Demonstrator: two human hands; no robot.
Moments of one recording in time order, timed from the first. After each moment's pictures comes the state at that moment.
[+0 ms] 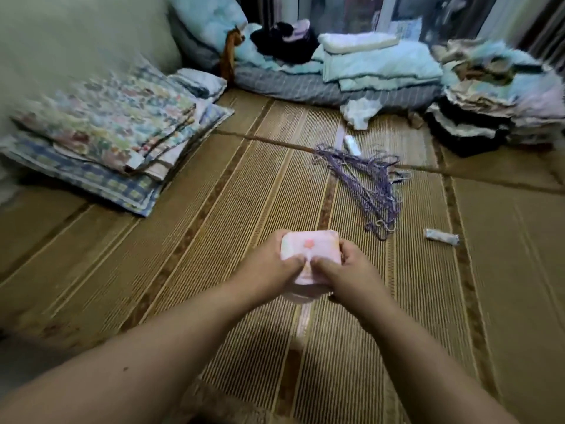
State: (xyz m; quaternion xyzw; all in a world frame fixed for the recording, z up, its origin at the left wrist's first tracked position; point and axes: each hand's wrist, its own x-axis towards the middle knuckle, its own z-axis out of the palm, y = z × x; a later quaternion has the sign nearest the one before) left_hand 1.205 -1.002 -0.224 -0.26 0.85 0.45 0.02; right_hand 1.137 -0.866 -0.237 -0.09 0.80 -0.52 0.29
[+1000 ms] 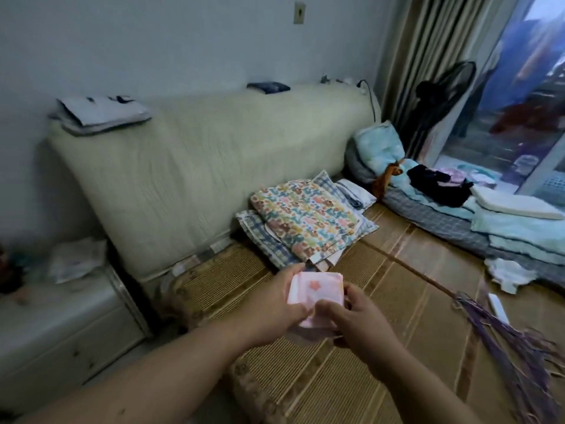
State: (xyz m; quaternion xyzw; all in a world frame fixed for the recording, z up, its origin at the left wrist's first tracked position) left_hand 1.475 -1.277 0.030 -0.35 0.80 0.47 -0.12; right_hand 1.338 -1.167 0.025 -0.31 0.72 -0.47 0.40
